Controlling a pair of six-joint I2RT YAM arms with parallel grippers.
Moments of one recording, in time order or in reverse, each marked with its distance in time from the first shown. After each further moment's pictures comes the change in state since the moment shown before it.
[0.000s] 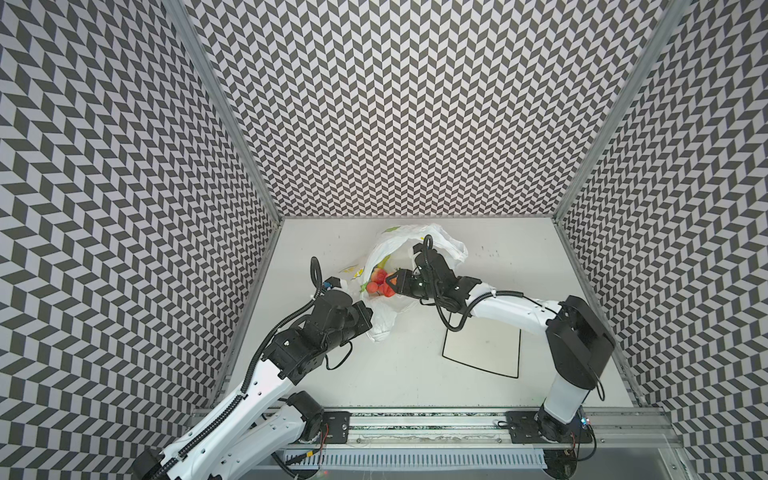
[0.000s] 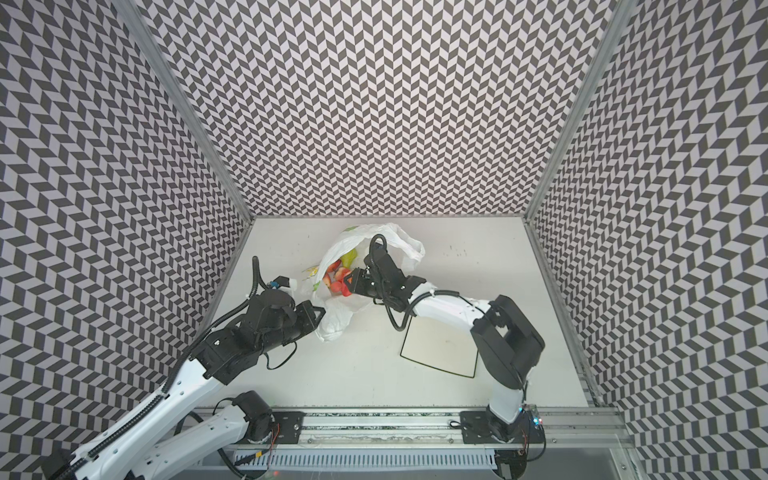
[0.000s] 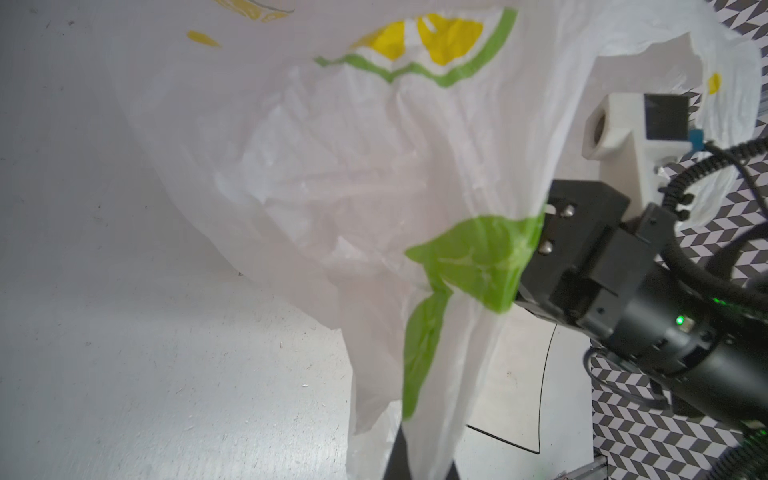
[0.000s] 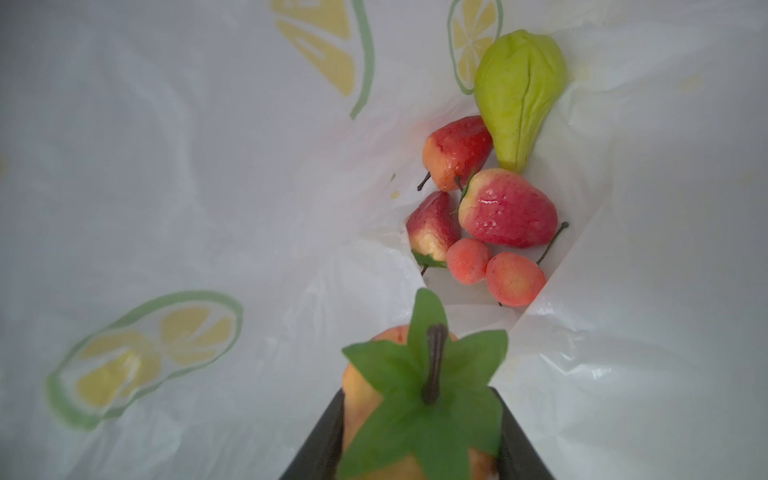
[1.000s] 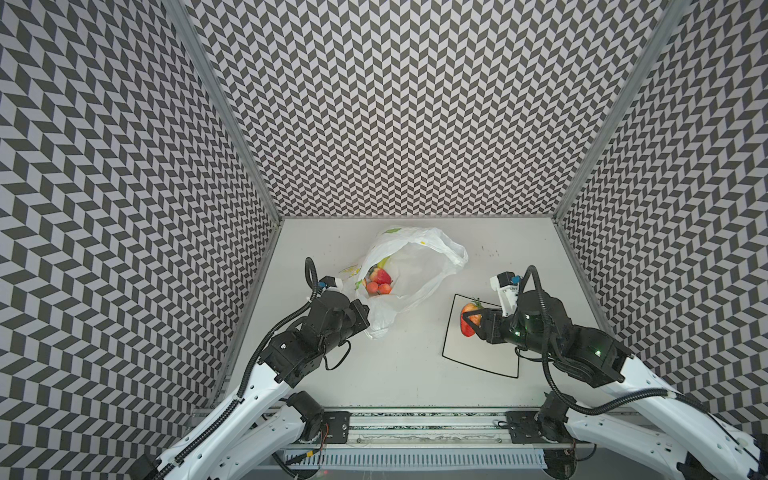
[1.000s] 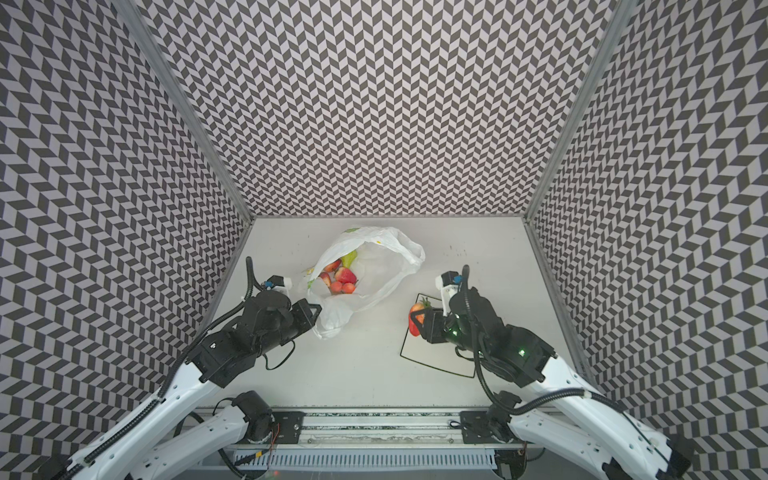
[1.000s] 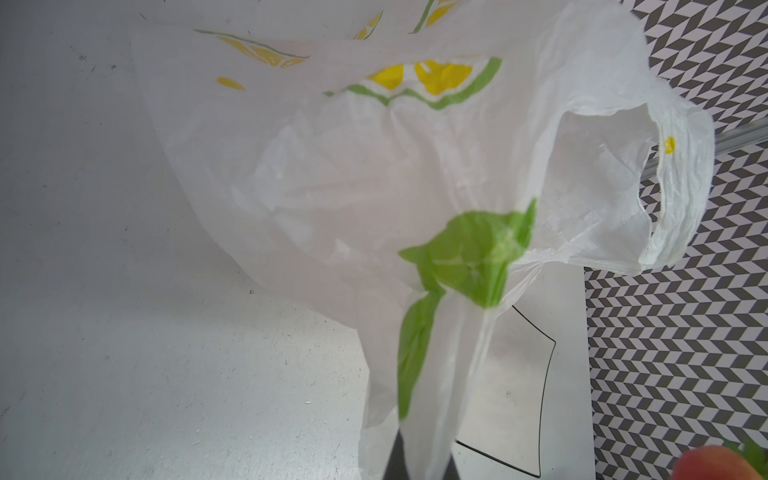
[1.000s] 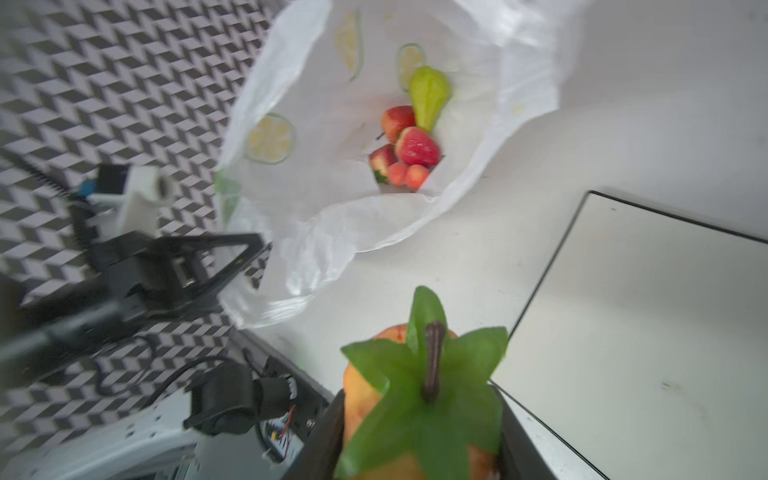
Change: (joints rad) left arm 0.000 -0.028 -0.004 0.008 -0.053 -0.004; right arm -0.016 -0.941 -0.354 -0.666 0.211 -0.113
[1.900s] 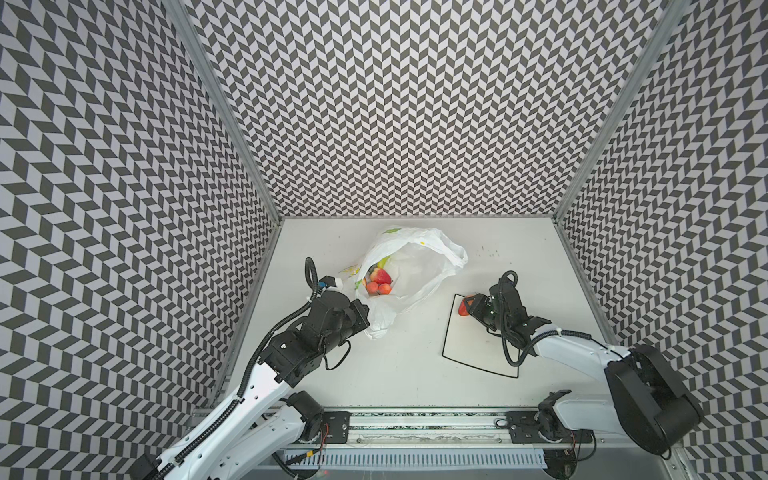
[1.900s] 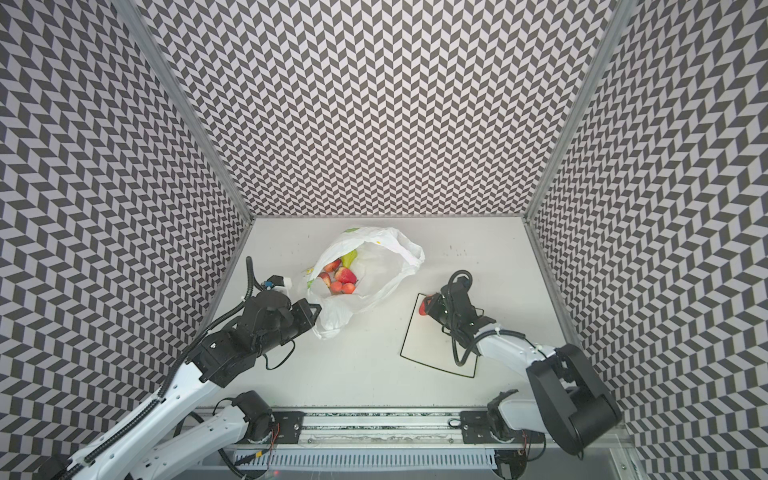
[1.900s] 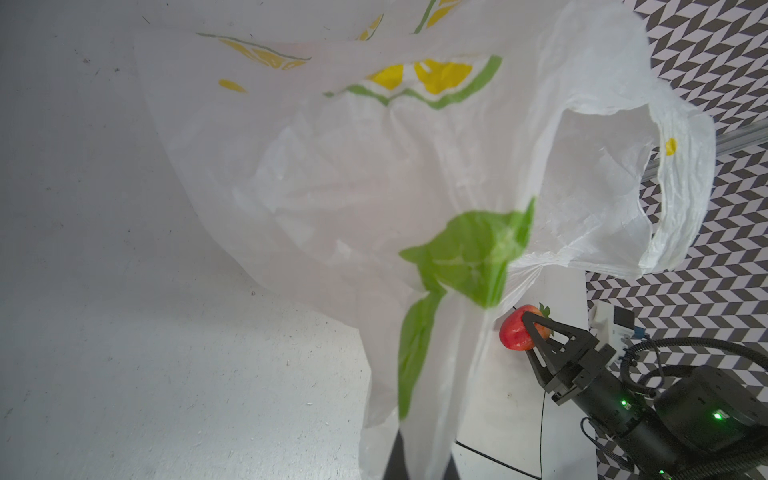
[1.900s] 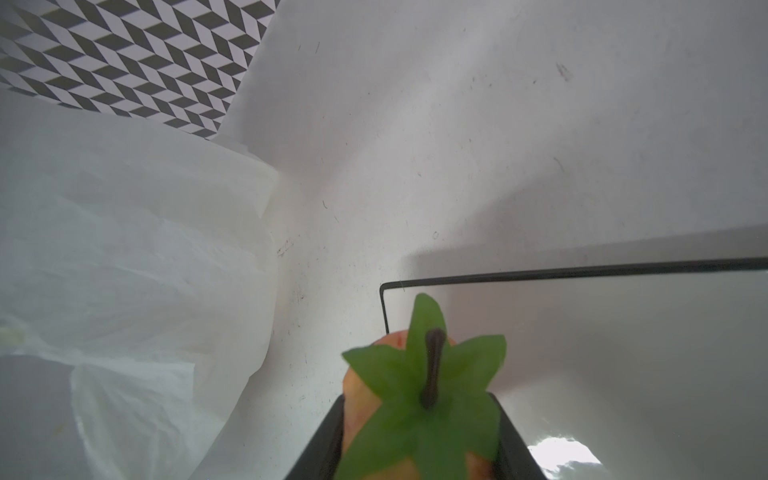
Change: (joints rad) left arm 0.000 0.001 0.000 -0.001 -0.005 0.002; right arm -0.340 0.546 -0.348 0.819 -0.064 0.228
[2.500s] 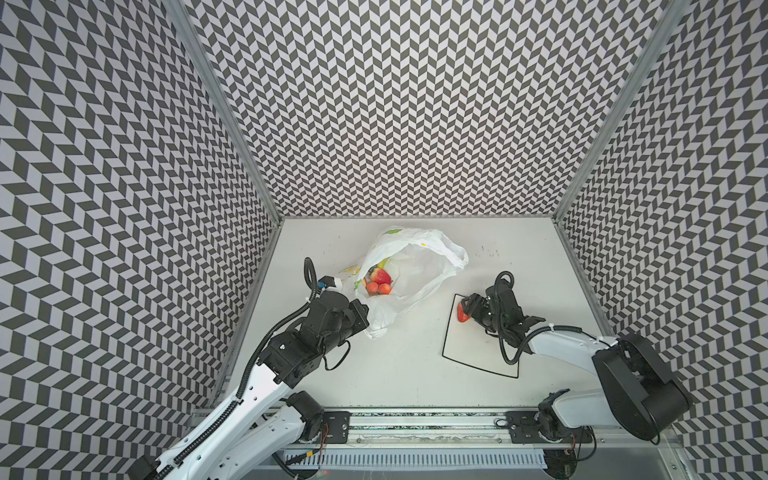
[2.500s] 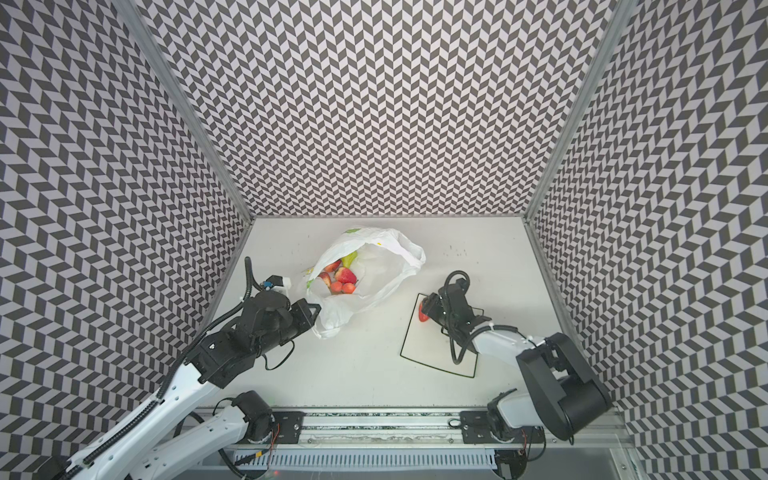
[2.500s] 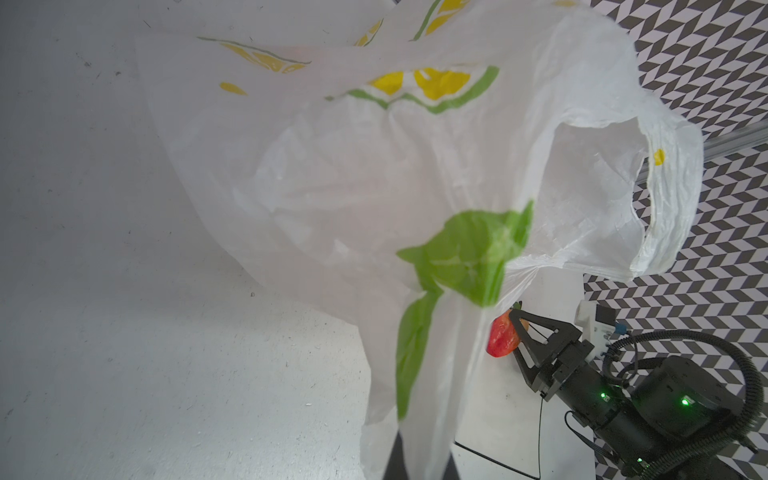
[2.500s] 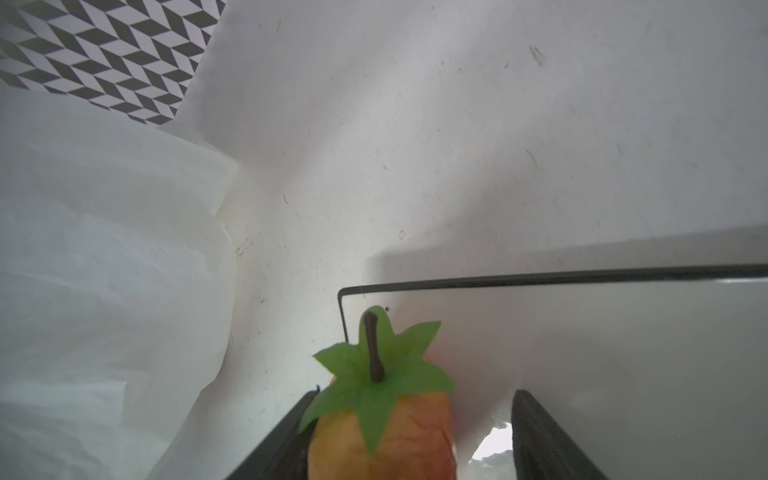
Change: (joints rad) left arm 0.000 -0.008 0.000 0.000 -0.001 0.000; right arm -0.005 0.038 0.000 -0.020 0.053 -0.024
